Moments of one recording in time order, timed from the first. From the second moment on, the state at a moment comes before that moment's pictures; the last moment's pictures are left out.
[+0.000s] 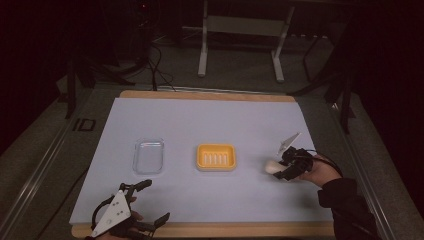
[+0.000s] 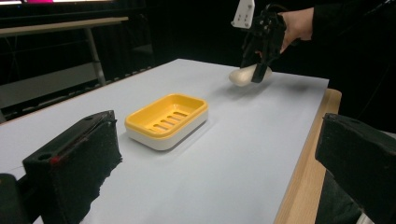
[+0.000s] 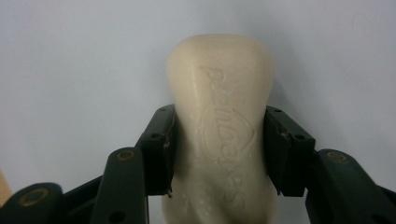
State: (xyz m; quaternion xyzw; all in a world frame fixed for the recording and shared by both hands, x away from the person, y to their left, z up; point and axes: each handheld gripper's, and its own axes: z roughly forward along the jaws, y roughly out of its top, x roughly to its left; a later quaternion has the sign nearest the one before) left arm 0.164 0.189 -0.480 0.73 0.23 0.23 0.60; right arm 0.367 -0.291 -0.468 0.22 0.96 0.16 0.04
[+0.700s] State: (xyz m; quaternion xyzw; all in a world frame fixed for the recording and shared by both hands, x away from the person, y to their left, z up) left arm 0.165 0.189 -0.480 0.73 0.23 0.23 0.60; right arm 0.369 -0.265 -0.429 0.14 0.97 0.19 0.07
